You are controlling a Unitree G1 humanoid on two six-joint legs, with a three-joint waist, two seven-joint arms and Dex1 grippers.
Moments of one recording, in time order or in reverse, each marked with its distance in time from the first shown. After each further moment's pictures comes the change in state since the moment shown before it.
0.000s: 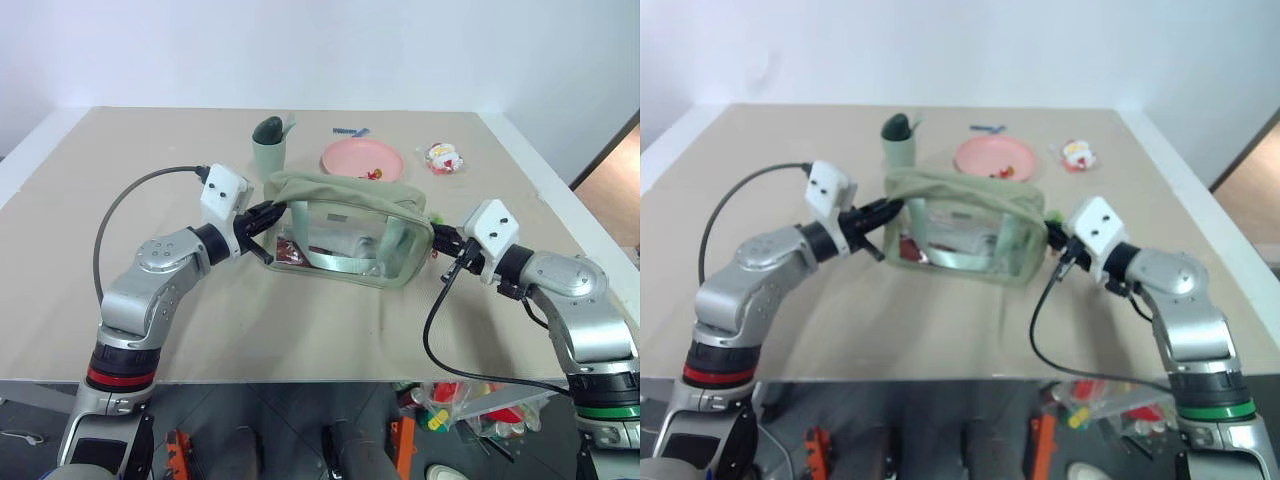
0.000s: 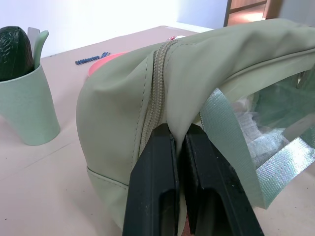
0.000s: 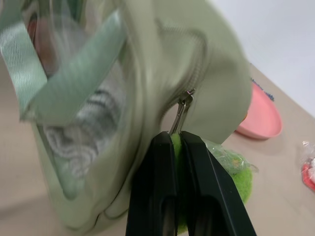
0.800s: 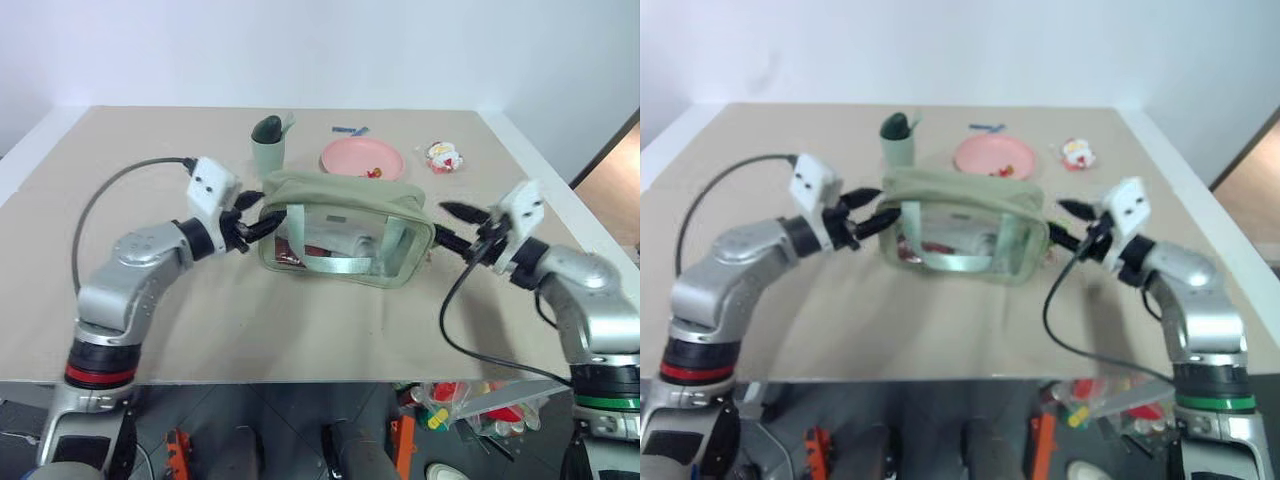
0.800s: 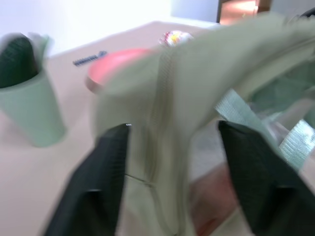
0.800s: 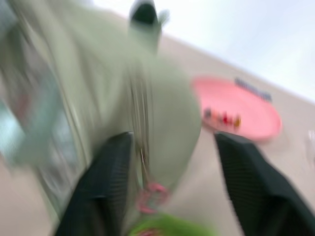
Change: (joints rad) left arm -0.041 0.140 0.080 -0.008 -0.063 0.029 -0.130; right arm -0.074 -0.001 -0.175 -0.020 0.305 0.183 0.051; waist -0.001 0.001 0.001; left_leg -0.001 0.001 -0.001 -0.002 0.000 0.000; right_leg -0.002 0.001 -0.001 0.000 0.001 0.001
